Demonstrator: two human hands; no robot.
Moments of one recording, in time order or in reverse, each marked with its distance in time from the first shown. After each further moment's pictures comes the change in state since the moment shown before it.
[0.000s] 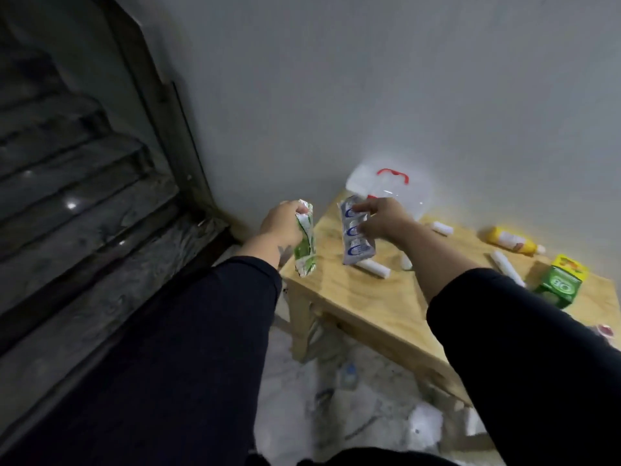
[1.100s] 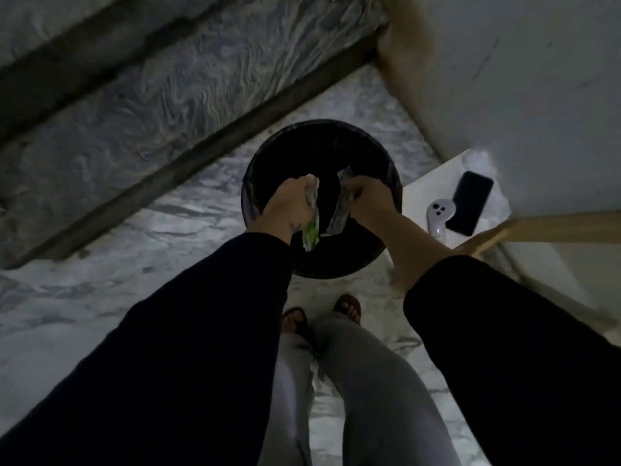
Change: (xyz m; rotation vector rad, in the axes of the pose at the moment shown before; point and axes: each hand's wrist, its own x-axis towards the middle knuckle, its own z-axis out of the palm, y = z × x) left_hand 0.102 -0.552 0.130 -0.068 -0.377 -0.646; right_hand 0.266 0.014 0.597 -0.252 -0.631 0.090
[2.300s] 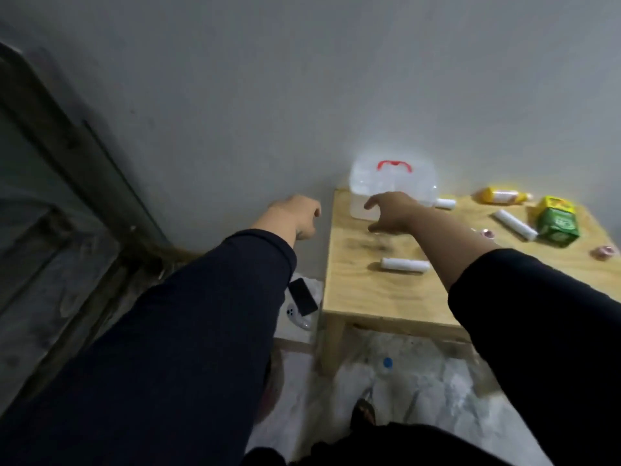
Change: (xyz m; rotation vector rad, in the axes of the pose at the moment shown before) left_hand -0.358 0.426 -0.102 0.929 0.064 0.948; right_hand -0.482 0.070 -0.325 -0.223 0.615 0.319
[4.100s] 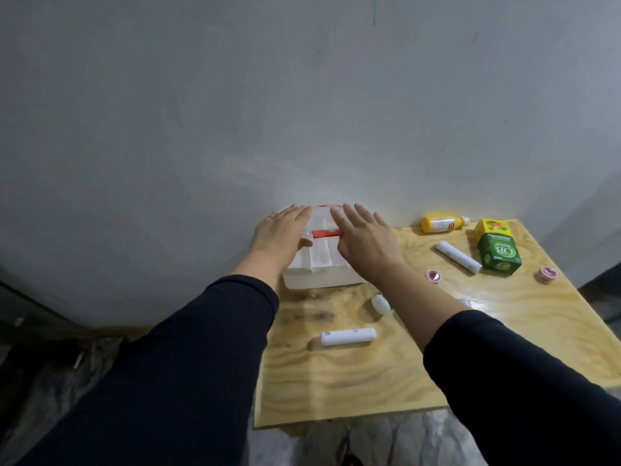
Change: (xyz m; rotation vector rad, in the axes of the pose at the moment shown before) left_hand 0.169 0.094 -0.018 0.084 0.385 0.266; right_hand 0.088 0.121 0.001 -0.160 0.465 -0.018
